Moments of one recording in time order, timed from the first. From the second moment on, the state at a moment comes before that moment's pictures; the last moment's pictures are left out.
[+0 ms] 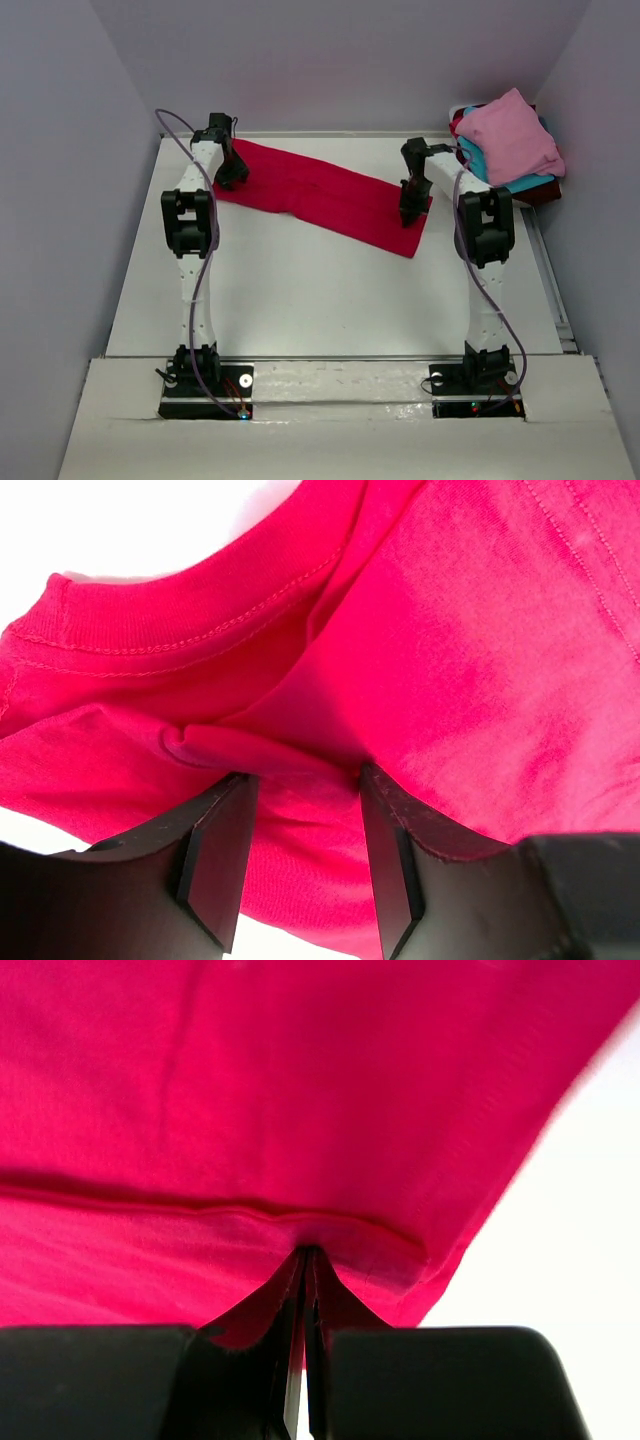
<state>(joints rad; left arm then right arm) -0.03 2.51 2.30 -0.92 -0.08 -0.64 0.20 2.31 1.94 -1.08 -0.03 0.47</state>
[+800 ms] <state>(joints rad) -0.09 2.59 2.42 -0.93 -0.14 -0.60 0.46 2.03 1.50 -1.13 -0.12 0.46</state>
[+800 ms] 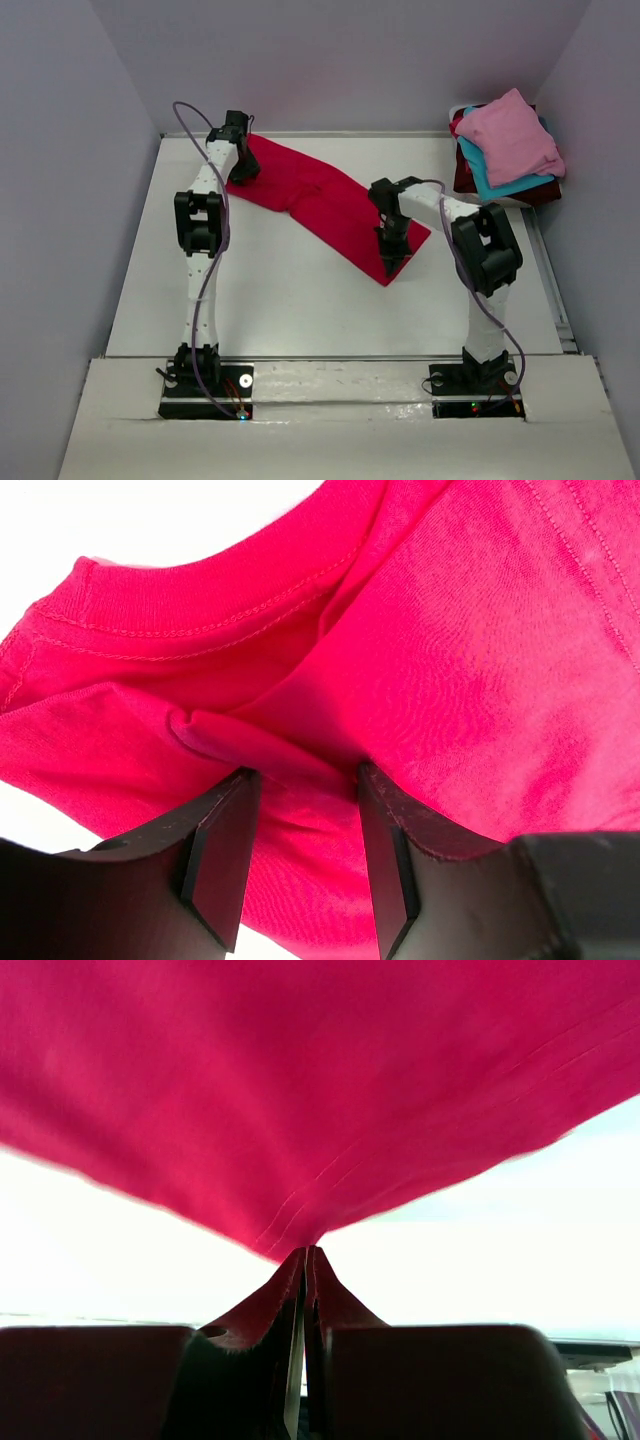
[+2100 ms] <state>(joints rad) -0.16 2.48 2.30 -0.85 -0.14 -0.62 0.33 2.24 1.90 -1.18 0.13 0.52</state>
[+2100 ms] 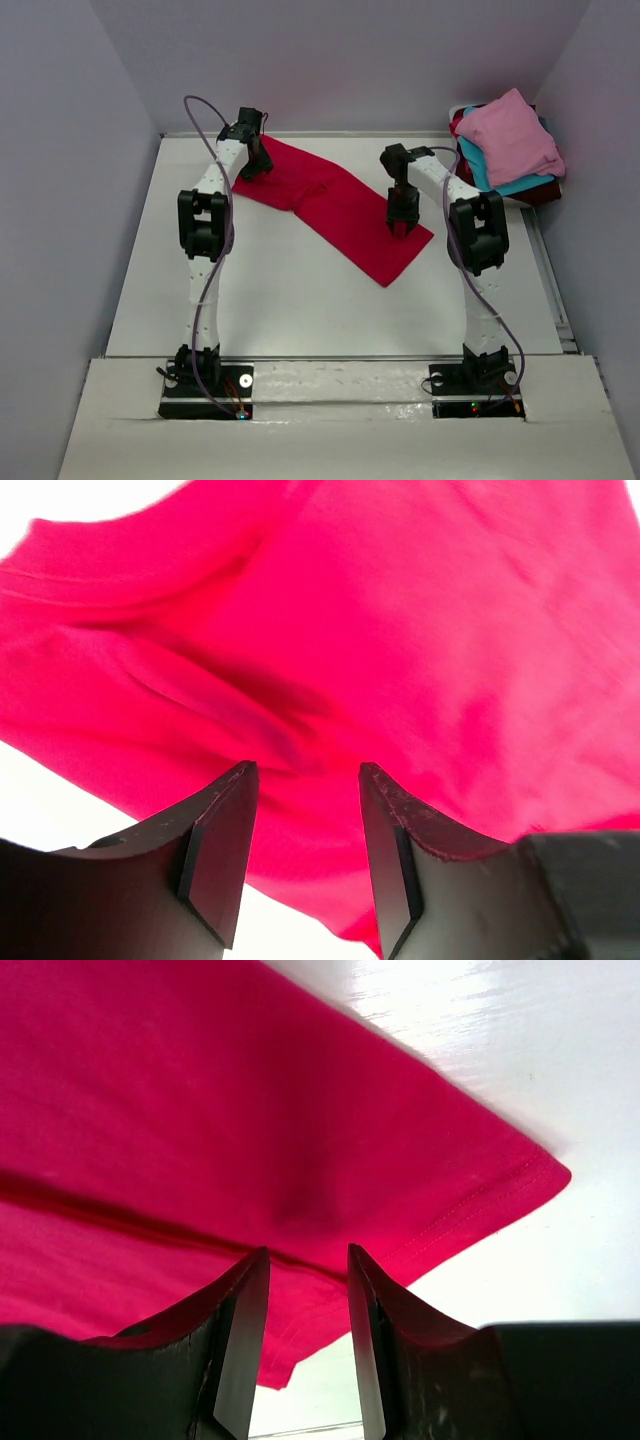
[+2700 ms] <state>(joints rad) -0.20 2.55 2.38 -0.80 -0.06 -0.64 0.33 2.24 1.82 -1.15 0.14 0.50</state>
